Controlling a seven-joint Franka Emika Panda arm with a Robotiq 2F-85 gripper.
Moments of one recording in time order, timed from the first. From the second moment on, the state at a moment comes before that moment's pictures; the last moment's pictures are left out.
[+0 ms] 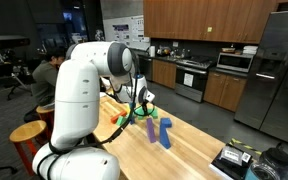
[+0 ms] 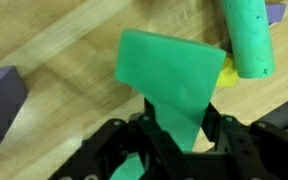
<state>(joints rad) 0.25 0.36 -0.04 -2.17 -0.03 2.85 1.12</state>
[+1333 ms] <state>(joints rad) 0.05 0.07 0.35 -2.44 0.82 2.87 0.22</state>
